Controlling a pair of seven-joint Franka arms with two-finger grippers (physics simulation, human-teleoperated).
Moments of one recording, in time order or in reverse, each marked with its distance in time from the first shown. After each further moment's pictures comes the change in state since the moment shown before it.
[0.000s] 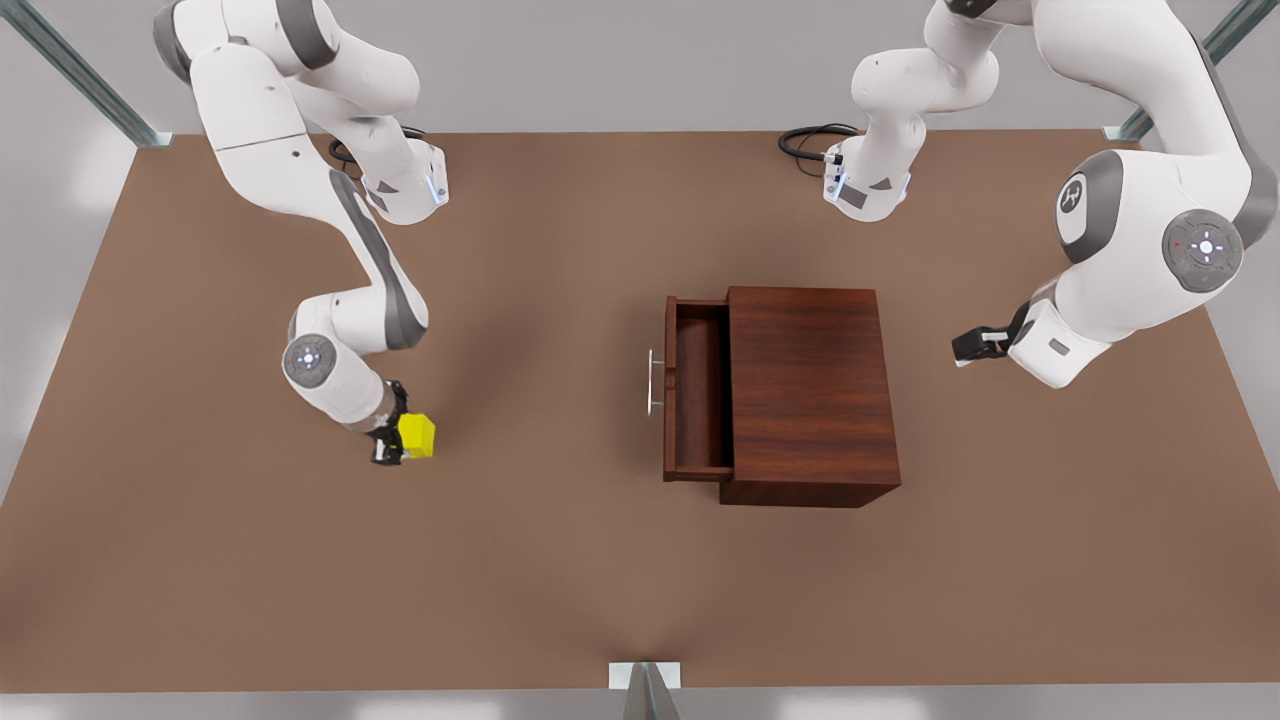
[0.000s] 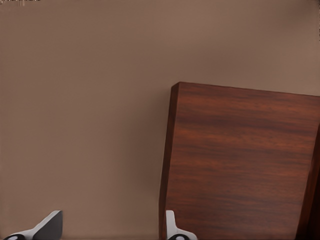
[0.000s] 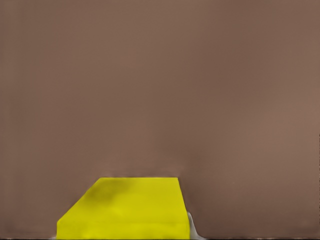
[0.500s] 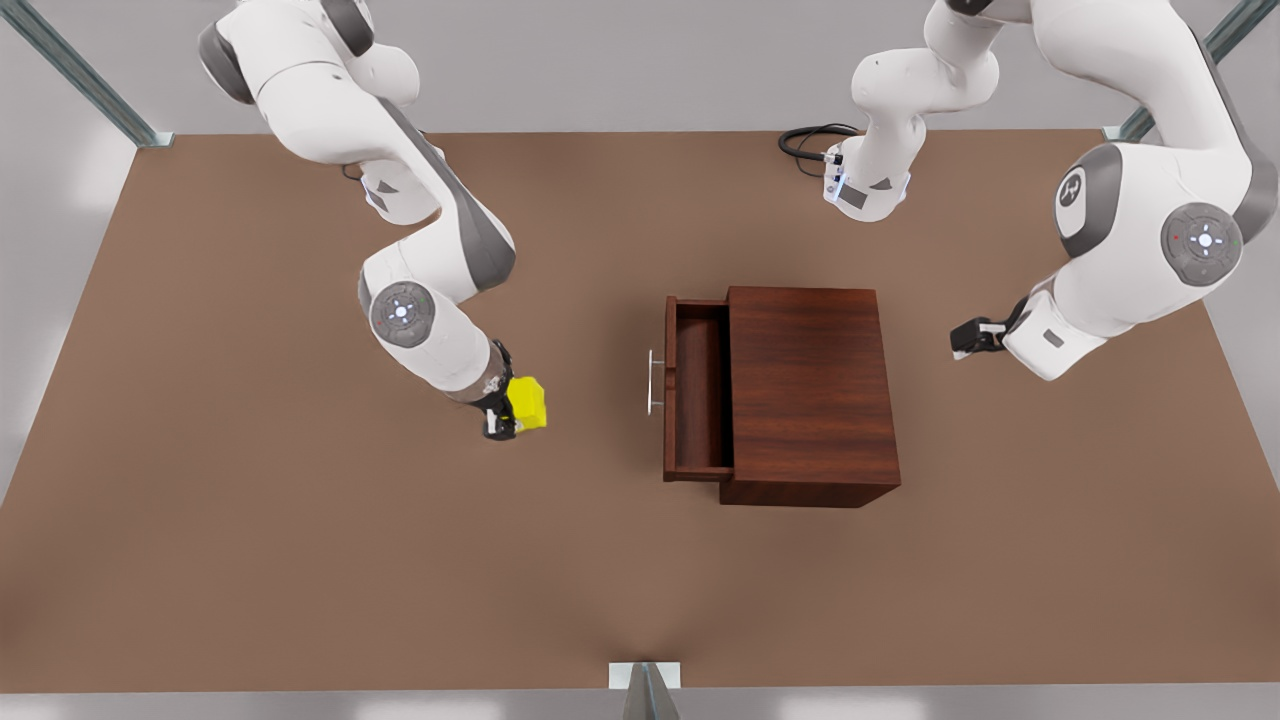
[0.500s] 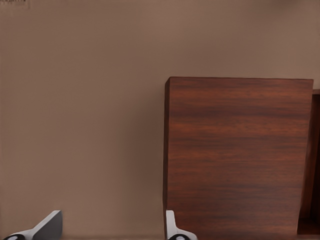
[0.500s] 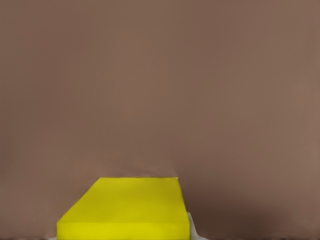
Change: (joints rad) left arm -0.002 -0.005 -0.004 0.004 0.000 -0.010 0.076; right arm 0.206 0.057 0.130 0.522 0.075 -0.473 0.203
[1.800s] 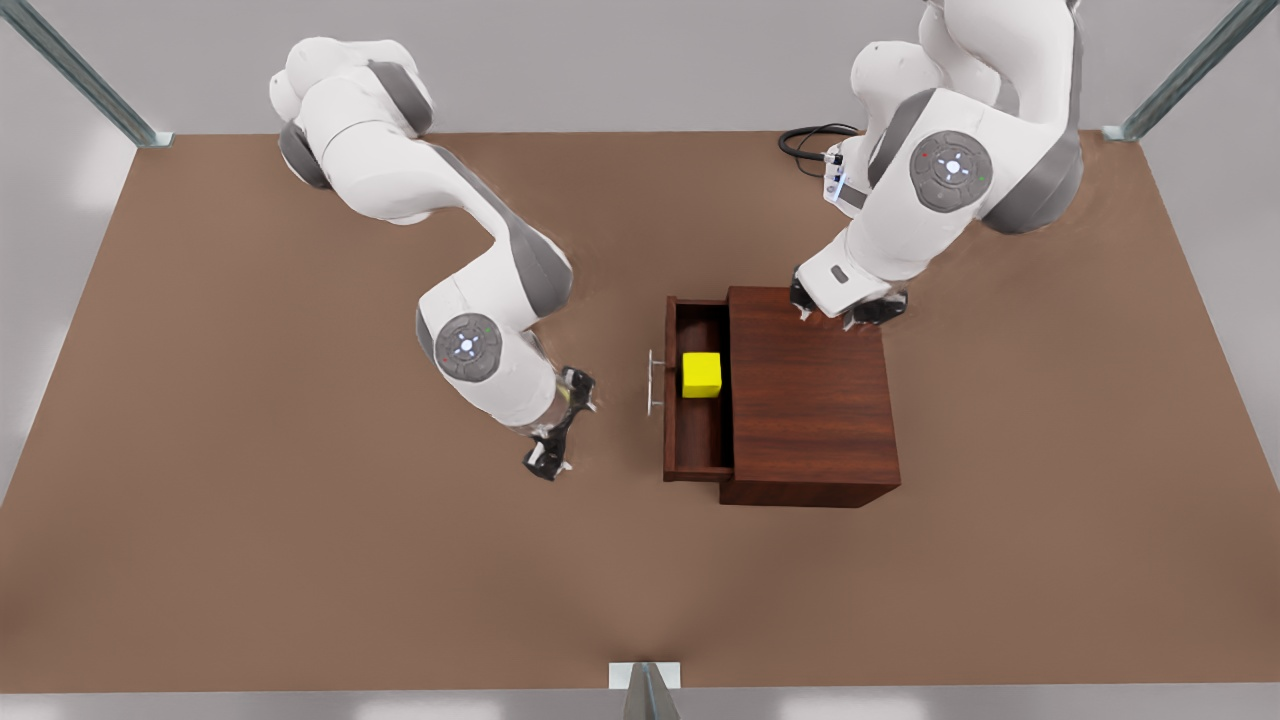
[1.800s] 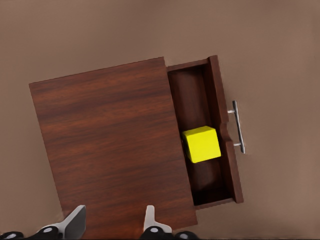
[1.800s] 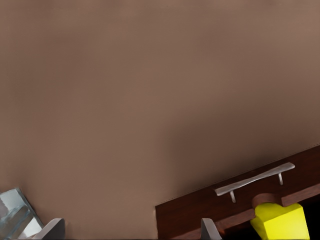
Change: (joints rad) left arm -0.423 0.041 -0.021 0.098 -0.040 0.011 -0.199; right arm 0.114 0.354 -0.067 0.632 -0.014 -0.204 0.562
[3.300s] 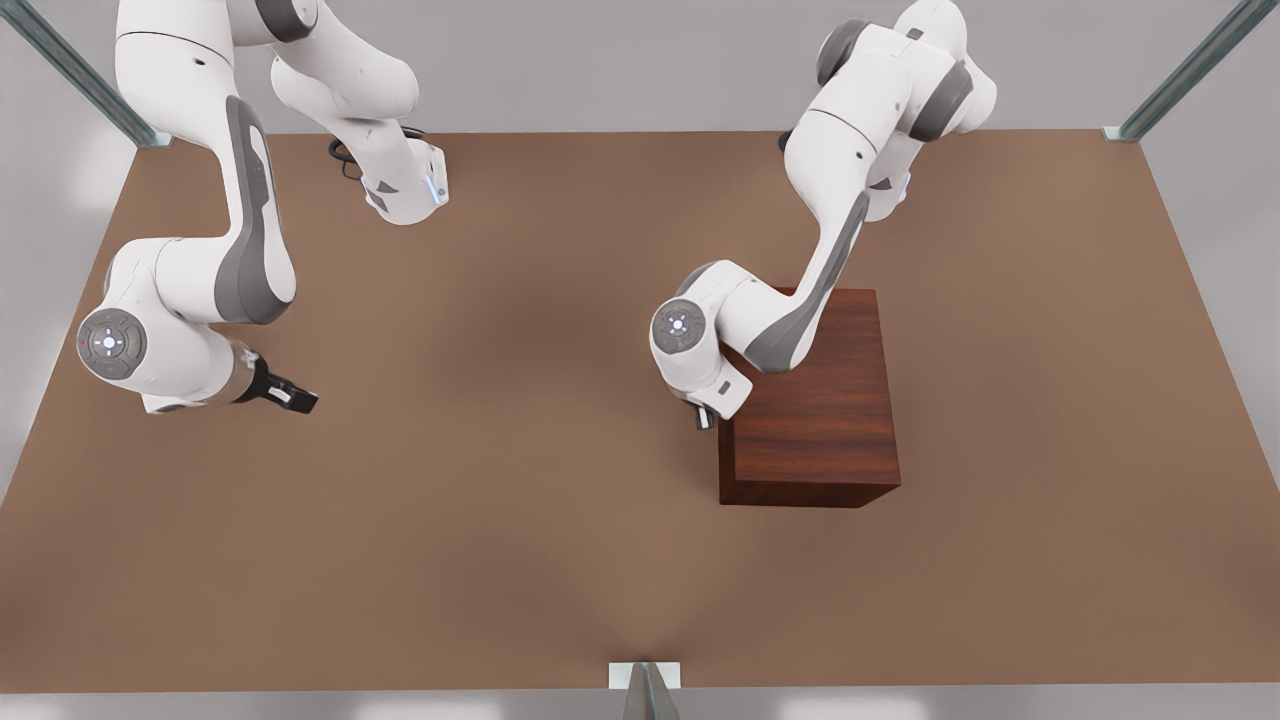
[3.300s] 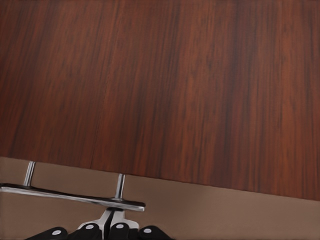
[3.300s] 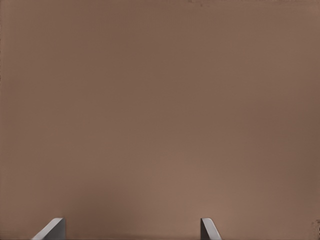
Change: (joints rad) left arm -0.313 0.466 0.178 0.043 0.186 0.342 -2.129; right arm -0.458 -0.545 -0.112 -0.825 -0.073 -0.050 -2.026
